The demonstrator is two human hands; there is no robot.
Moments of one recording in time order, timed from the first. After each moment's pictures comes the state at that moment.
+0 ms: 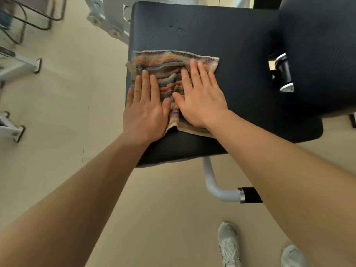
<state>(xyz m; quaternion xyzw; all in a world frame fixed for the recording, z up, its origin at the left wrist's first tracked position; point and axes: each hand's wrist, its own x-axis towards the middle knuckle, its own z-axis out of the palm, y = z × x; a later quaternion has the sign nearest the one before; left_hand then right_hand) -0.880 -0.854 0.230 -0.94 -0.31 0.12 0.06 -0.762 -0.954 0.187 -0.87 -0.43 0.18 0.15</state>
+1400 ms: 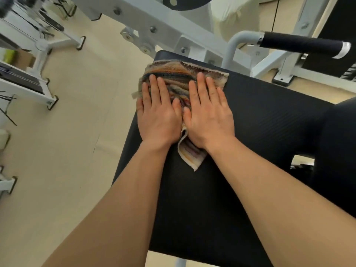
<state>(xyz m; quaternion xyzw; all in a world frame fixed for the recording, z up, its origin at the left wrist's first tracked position) -0.713 -0.777 0.210 -0.85 -0.53 0.04 0.04 -0.619 -0.850 0.175 -0.82 -0.51 0.14 0.20</state>
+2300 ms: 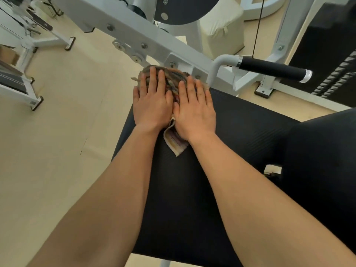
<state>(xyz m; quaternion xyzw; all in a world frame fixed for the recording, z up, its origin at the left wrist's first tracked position) -0.672 -0.735 0.215 -0.88 -0.48 0.05 0.02 -0.595 -0.825 0.179 -0.84 -0.47 0.15 0.20</state>
